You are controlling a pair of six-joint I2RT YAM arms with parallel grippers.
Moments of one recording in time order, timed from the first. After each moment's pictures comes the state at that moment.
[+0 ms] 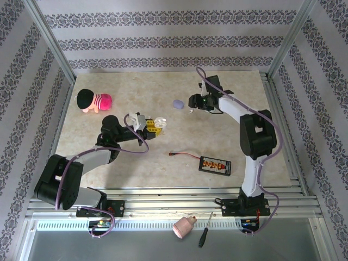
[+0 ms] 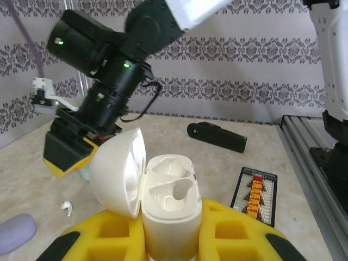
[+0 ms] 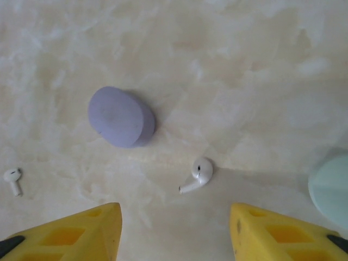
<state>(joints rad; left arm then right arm) -0.28 1.38 0.52 0.85 1.06 0.06 0.26 2.05 1.55 -0.45 -0.28 0.36</state>
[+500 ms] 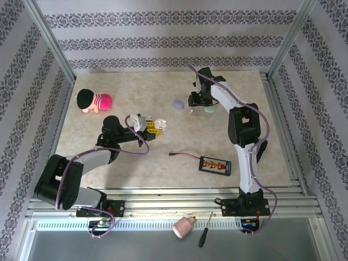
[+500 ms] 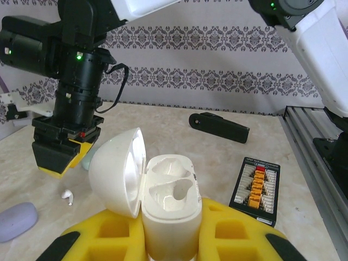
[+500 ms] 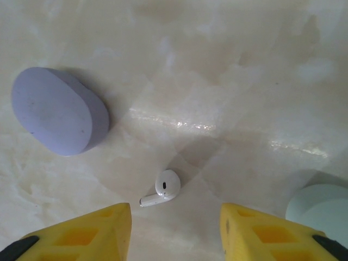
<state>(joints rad) -0.28 1.38 0.51 0.81 1.05 0.09 0.27 2.34 2.03 -0.91 -0.21 0.20</state>
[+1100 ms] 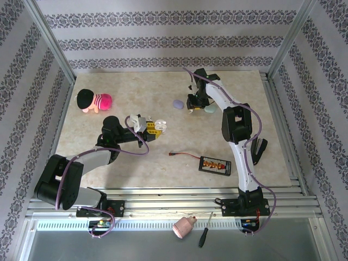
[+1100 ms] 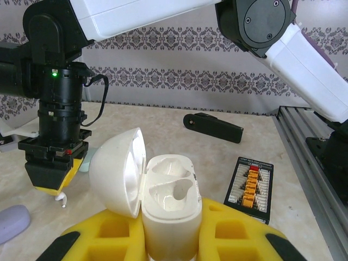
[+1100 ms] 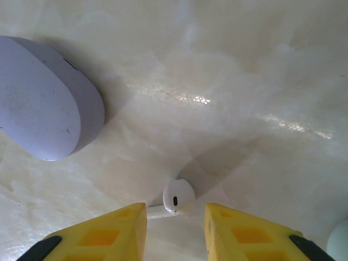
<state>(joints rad) -0.28 1.38 0.51 0.82 1.07 0.09 0.28 2.50 2.26 -1.10 -0.23 0.15</state>
